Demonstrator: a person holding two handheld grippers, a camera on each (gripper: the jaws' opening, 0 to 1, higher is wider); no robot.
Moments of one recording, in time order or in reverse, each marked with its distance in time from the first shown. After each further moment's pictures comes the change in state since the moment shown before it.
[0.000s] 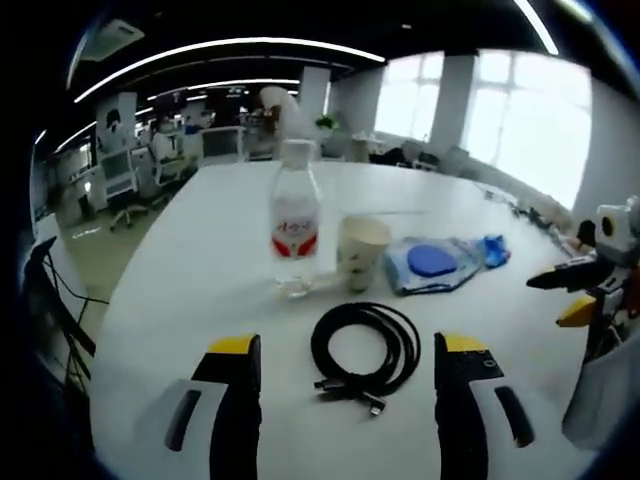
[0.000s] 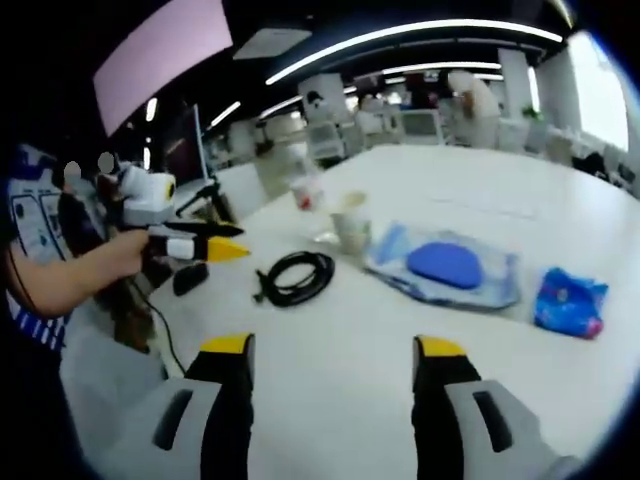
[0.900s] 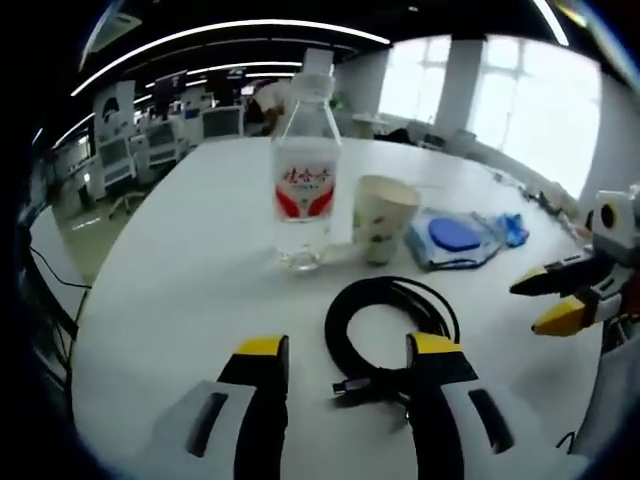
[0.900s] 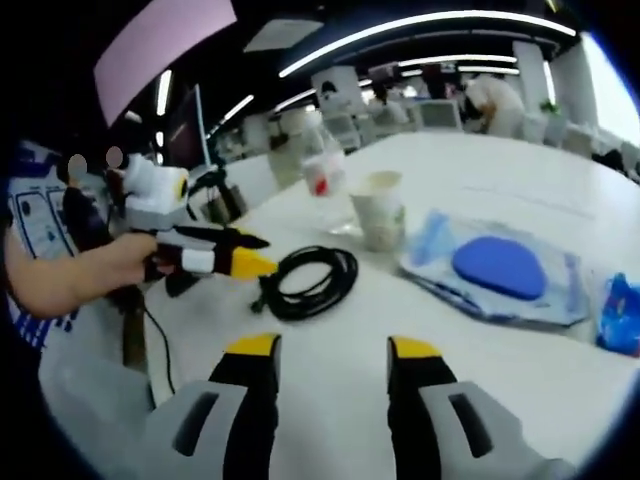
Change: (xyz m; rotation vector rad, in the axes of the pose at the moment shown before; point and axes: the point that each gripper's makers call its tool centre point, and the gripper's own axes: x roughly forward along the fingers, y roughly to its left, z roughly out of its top) left arm 0.039 0.016 -0.027 0.005 0.079 0.008; right arm 0.078 0.013 -0.004 0.007 0.020 0.077
